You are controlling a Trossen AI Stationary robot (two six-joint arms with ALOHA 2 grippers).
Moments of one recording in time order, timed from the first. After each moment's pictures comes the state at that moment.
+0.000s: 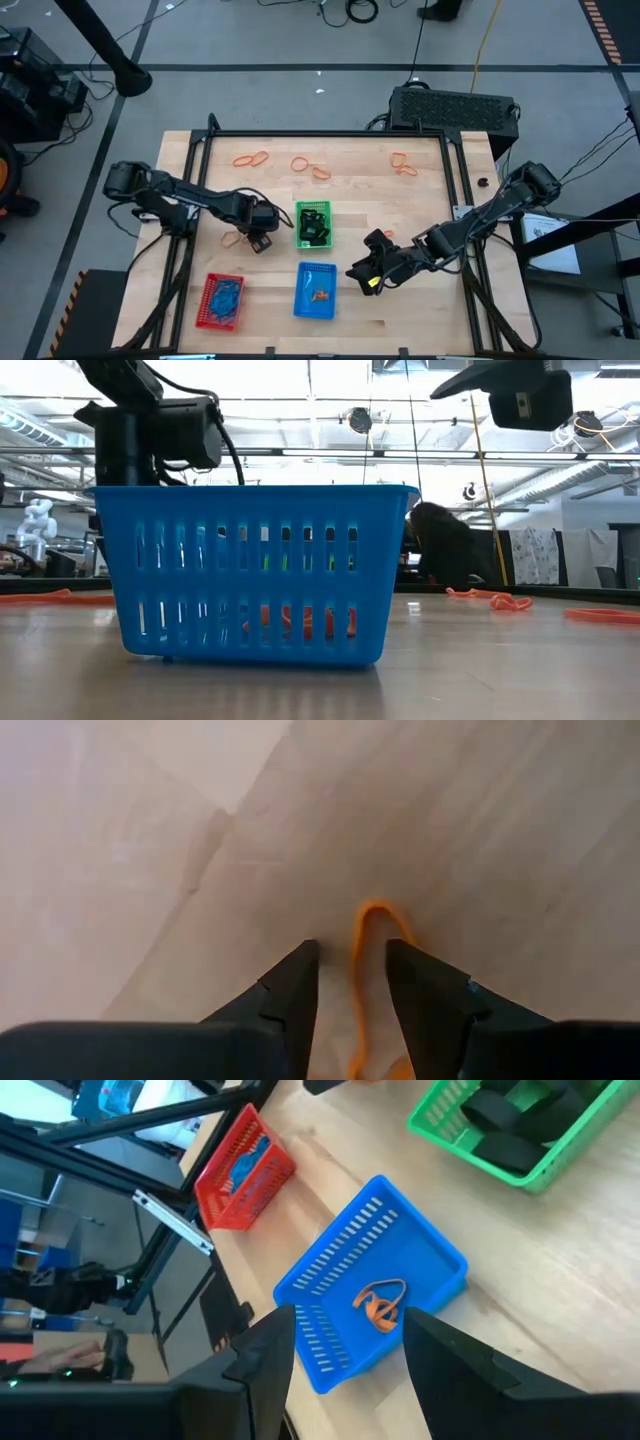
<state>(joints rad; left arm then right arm) -0.04 1.50 0.71 -0.70 -0.07 -0.64 0.51 1.45 1.02 -0.24 0.34 1.30</state>
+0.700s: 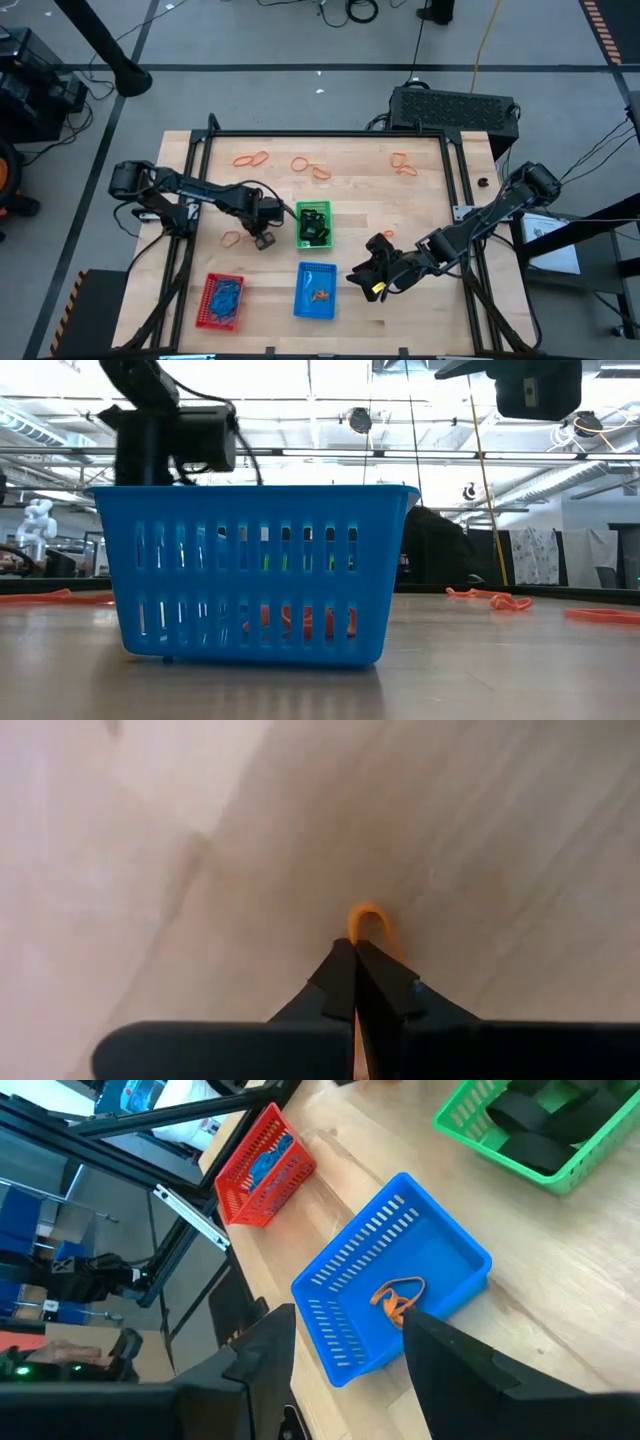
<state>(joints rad) 0.03 1.55 0.78 -0.73 0.03 -0.52 0.55 1.45 1.02 -0.20 0.38 1.28</state>
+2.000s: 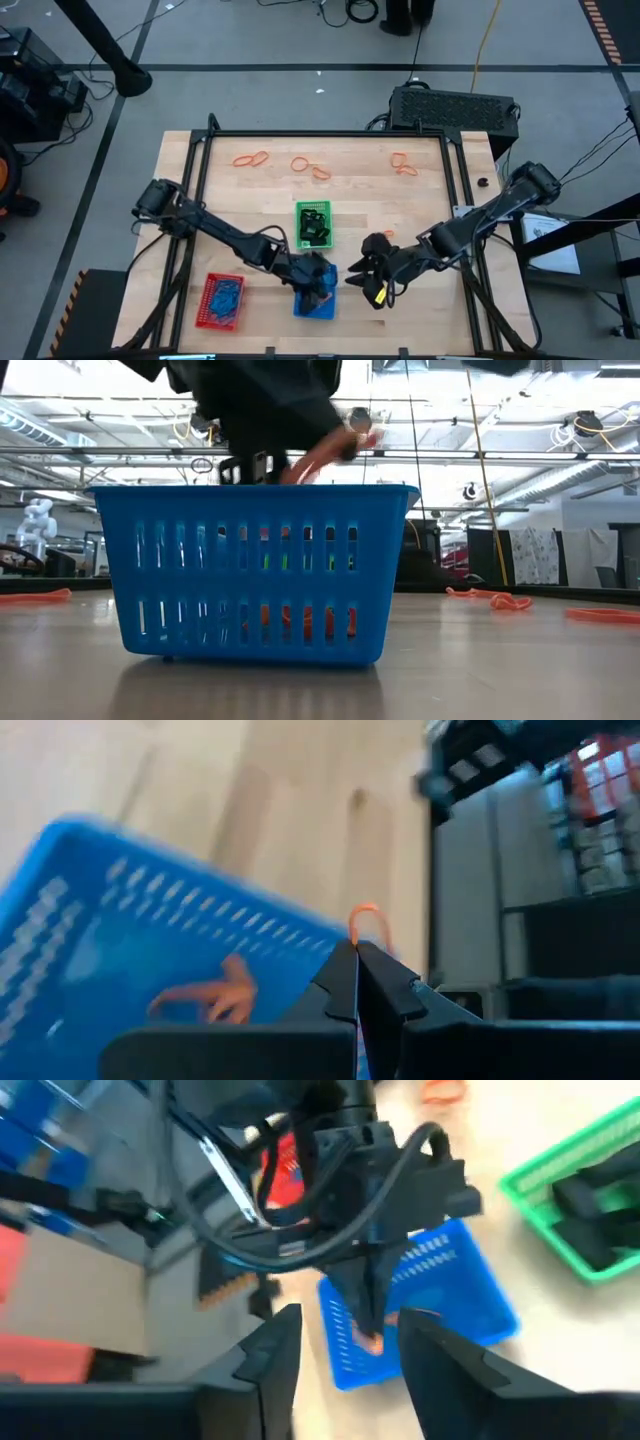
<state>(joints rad) -0.39 1.84 1.13 0.06 0.11 -0.78 0.53 1.45 1.15 -0.28 0.29 0.94</state>
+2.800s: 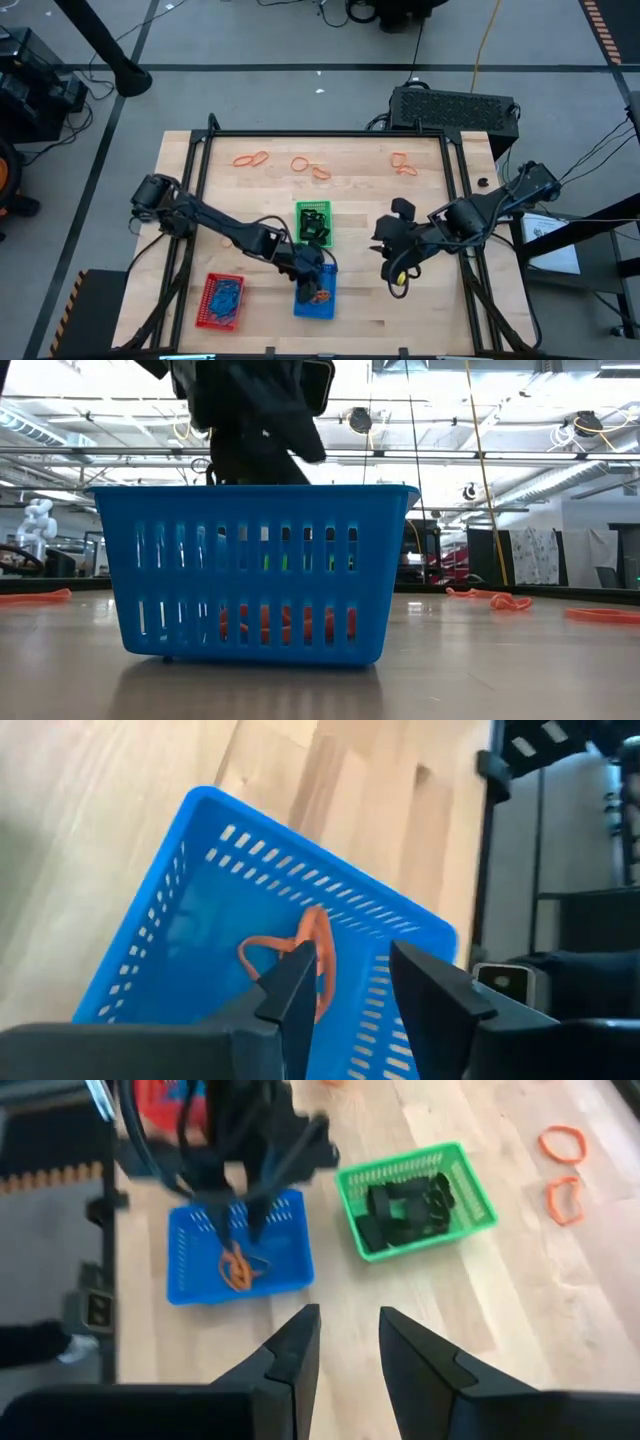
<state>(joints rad) -0.33 1.79 1.14 -0.15 0.14 -0.78 0.48 1.45 1.55 -1.05 0.36 0.64</state>
